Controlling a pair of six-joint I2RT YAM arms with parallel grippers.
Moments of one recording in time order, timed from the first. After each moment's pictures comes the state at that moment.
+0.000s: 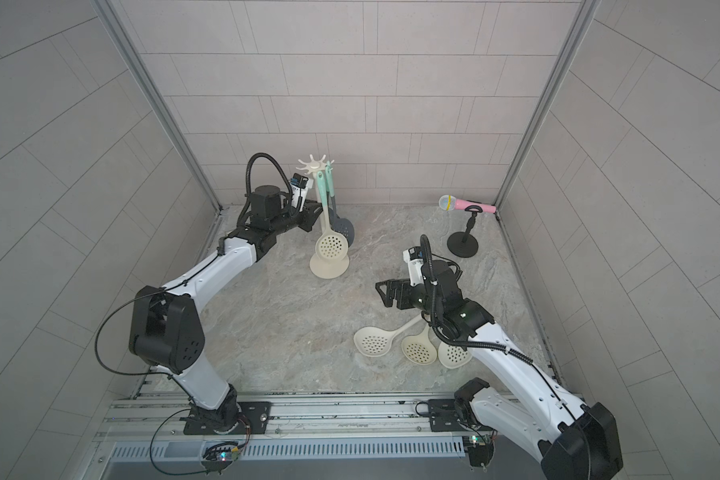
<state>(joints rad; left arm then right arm) -0.30 1.70 1.38 0.01 0.33 0.04 0.45 0.95 0.73 -0.32 -0.22 0.47</state>
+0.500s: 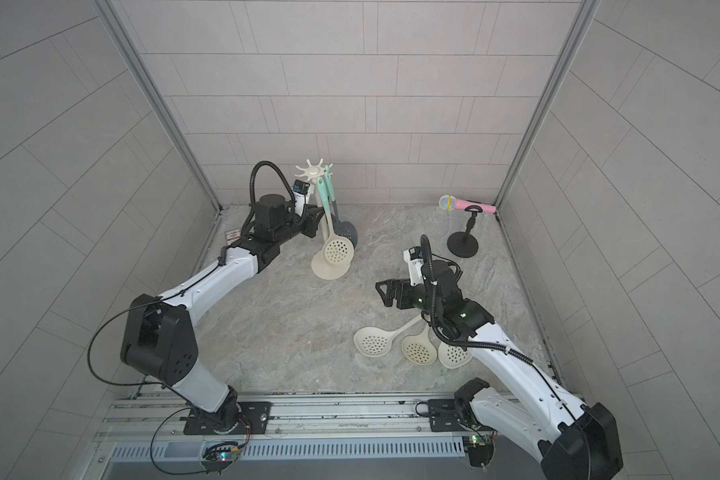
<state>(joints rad) -0.34 1.63 1.27 0.07 0.19 0.01 0.45 0.95 0.73 -0.32 -0.22 0.48</state>
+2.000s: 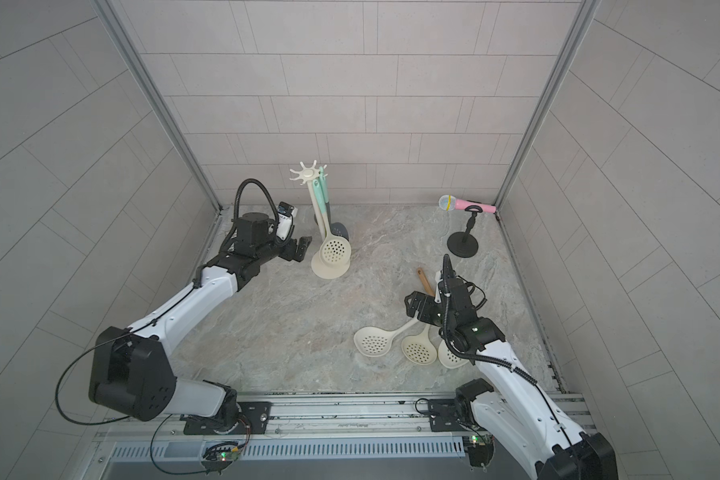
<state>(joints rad) -0.25 1.42 1.09 -0.19 0.08 0.14 0.27 0.82 0.52 -0.46 -0.12 0.64</state>
